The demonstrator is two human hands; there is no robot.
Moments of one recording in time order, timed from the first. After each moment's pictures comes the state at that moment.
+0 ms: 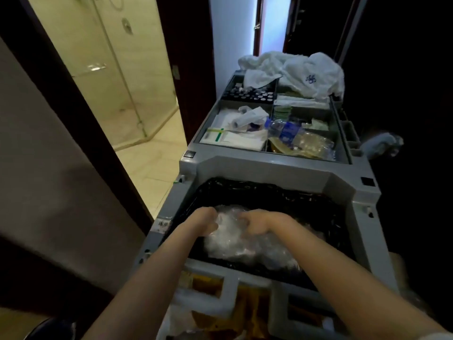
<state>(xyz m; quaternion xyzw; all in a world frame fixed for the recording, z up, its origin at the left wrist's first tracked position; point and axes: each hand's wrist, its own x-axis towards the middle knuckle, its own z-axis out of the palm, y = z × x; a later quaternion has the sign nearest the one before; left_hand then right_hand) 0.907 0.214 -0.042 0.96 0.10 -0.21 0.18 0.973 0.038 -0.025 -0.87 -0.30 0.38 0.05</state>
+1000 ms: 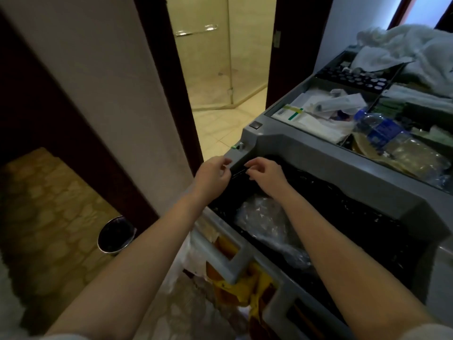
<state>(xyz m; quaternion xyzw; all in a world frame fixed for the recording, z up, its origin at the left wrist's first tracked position) 0.837 0.219 0.010 0.89 0.30 0.21 0.27 0.974 0.116 -0.016 -0.79 -0.36 0.23 0.45</state>
